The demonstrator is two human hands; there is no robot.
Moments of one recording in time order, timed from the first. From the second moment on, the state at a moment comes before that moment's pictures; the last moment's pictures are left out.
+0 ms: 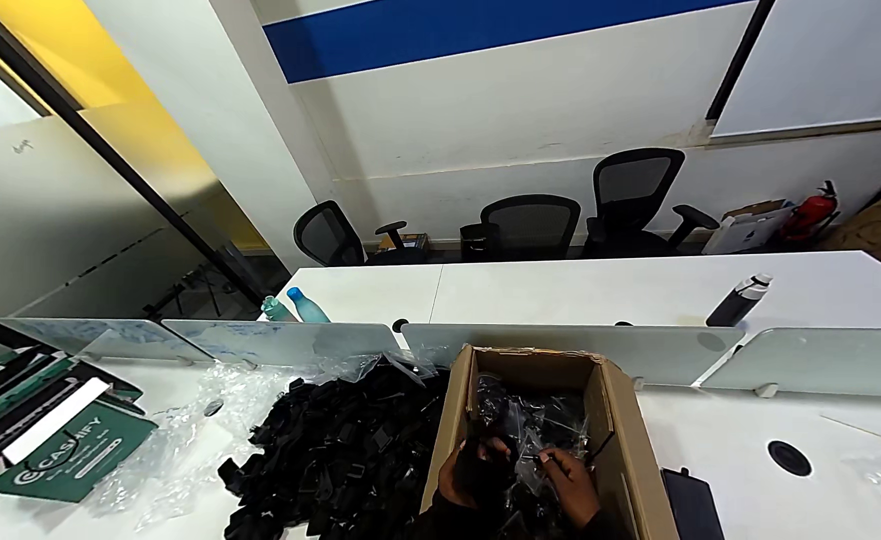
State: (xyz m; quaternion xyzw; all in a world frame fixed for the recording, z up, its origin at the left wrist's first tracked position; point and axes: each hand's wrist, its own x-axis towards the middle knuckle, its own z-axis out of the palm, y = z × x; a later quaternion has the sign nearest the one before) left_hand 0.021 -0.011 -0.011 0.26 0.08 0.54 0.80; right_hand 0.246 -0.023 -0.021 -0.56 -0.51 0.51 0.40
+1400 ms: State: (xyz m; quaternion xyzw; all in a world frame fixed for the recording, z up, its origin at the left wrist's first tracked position) left_hand 0.043 -0.016 -0.001 0.34 0.51 0.51 0.60; right_hand 0.242 -0.031 -0.029 -0.31 -0.44 0.65 0.54
